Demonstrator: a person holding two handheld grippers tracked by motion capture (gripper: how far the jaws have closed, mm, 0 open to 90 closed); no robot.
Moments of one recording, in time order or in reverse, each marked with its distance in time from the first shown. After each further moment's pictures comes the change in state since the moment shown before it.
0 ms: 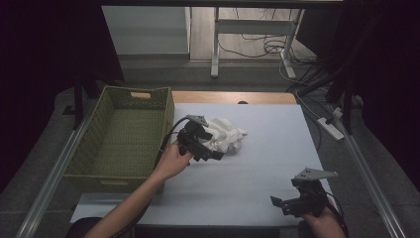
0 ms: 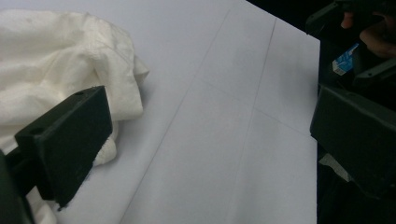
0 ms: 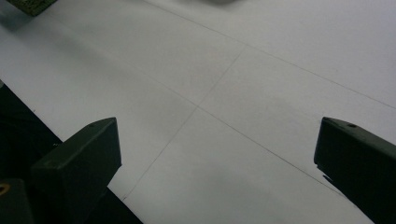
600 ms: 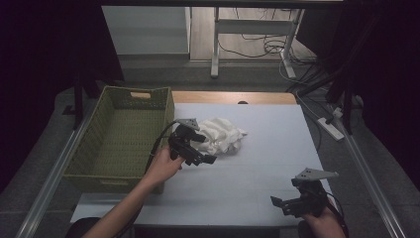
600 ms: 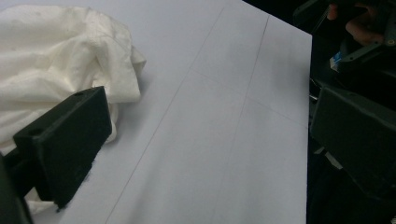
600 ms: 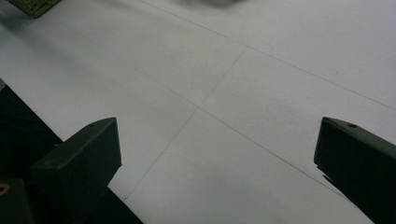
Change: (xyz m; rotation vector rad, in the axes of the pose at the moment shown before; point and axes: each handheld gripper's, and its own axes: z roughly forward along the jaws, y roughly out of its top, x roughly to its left) left arm -0.011 -0.015 -0.022 -0.021 0.010 0.019; right arm 0.000 0.000 -0.001 -0.005 0.003 0.000
